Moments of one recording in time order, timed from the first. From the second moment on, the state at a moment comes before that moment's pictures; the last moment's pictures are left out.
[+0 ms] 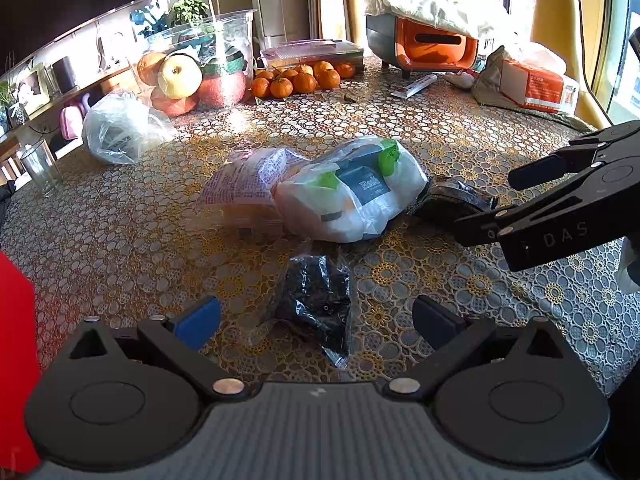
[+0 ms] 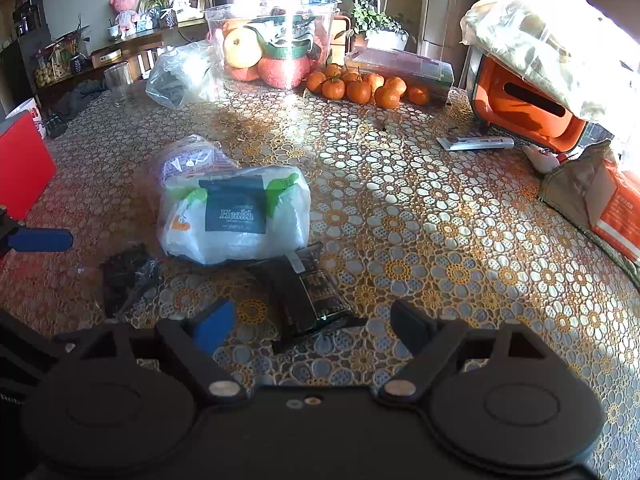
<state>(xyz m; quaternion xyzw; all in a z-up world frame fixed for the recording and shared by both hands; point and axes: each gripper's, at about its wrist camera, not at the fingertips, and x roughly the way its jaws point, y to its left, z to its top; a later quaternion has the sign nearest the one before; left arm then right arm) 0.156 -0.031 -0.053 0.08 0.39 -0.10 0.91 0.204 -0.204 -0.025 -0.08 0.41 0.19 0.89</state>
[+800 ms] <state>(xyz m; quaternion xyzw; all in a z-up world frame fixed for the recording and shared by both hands) 0.166 -0.035 -0.064 0.09 0.39 -0.10 0.91 0.217 -0.204 -0.037 -0.07 0.43 0.19 0.88</state>
